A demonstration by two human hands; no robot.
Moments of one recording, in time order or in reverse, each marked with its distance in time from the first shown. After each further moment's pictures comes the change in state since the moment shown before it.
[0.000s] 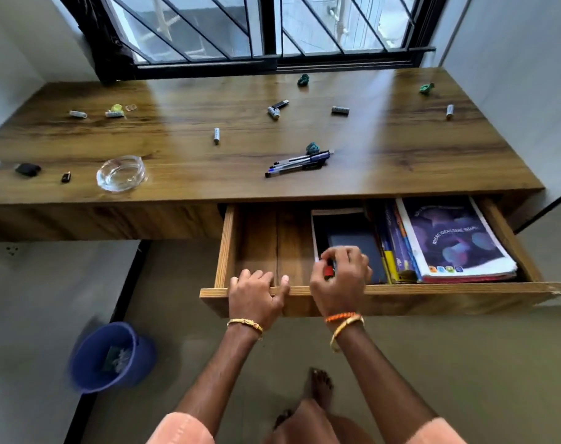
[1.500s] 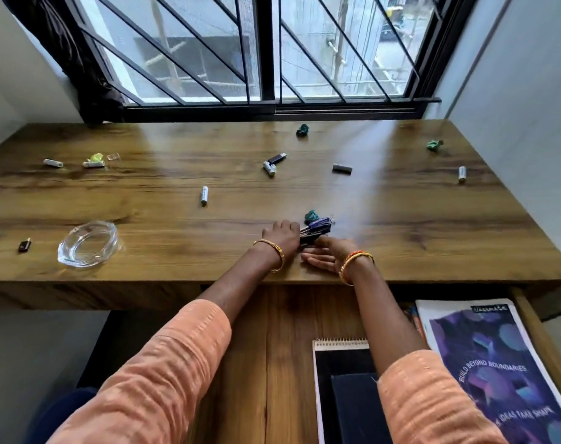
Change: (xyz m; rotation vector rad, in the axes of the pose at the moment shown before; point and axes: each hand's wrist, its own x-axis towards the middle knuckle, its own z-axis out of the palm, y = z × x) left_hand 0.288 0.057 -0.041 0.184 -0.341 0.247; right_hand 0.245 -0.005 0.093 0.769 -0.767 1.029
